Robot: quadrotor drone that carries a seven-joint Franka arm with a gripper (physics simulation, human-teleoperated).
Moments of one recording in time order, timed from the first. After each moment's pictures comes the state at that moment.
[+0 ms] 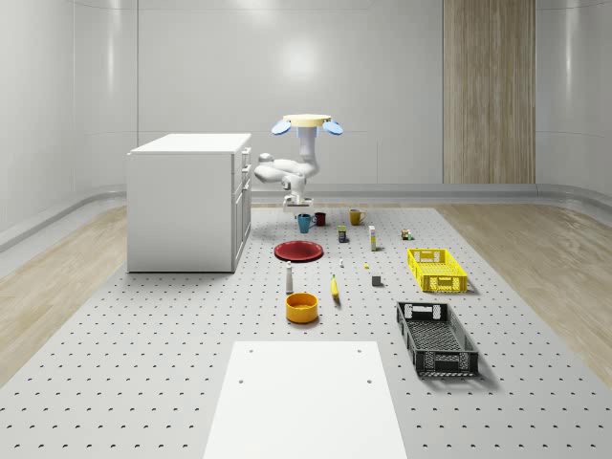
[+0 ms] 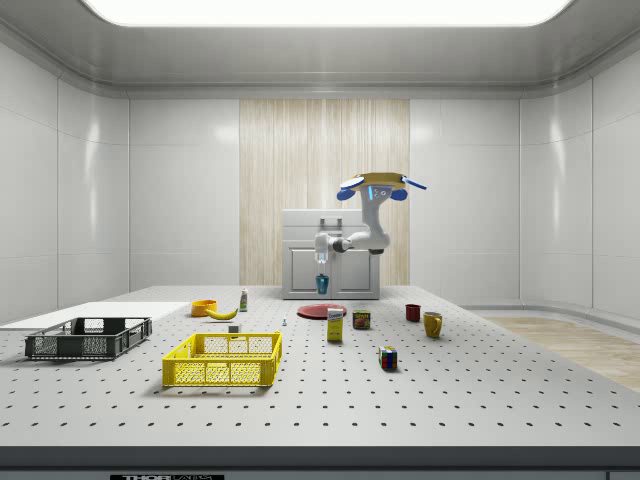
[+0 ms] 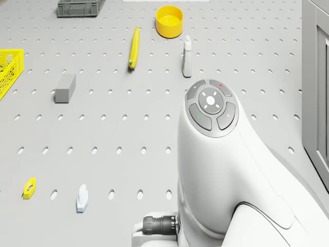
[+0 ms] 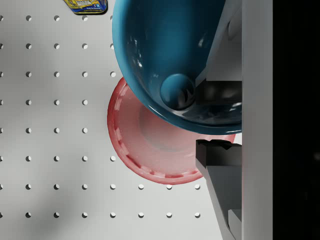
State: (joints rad) arm -0.98 -1.59 1.46 -2.85 -1.67 1.62 1.48
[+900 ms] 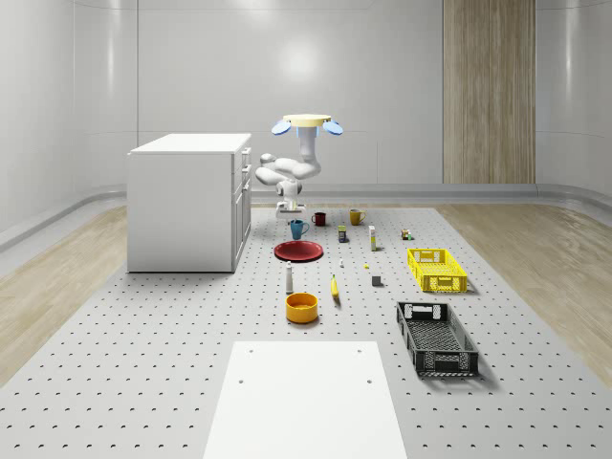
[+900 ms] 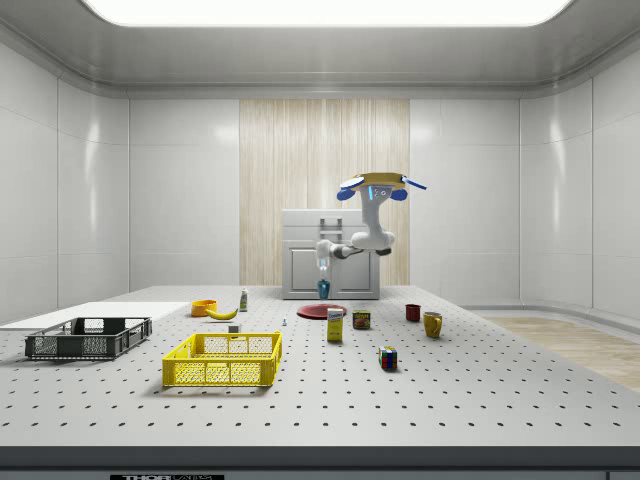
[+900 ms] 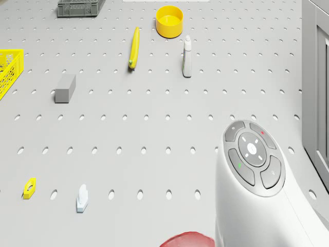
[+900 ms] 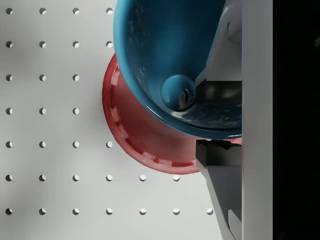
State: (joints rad) arm -0.87 -1.61 1.29 -2.83 -1.82 1.69 1.35
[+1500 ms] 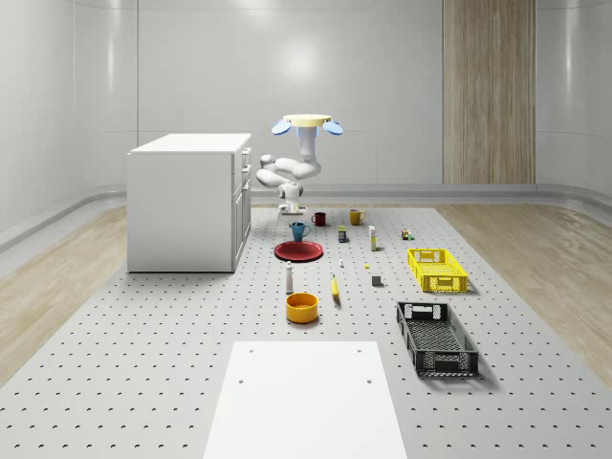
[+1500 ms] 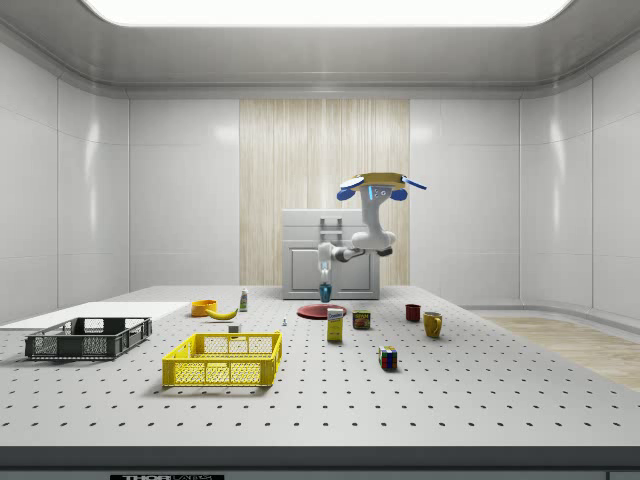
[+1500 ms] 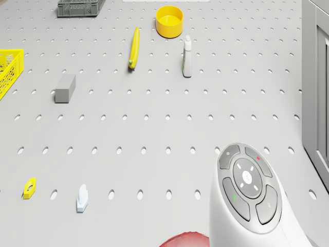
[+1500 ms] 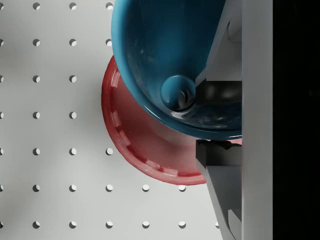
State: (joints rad) arm -0.87 -1.60 1.20 -2.84 -1.91 1.71 1.37
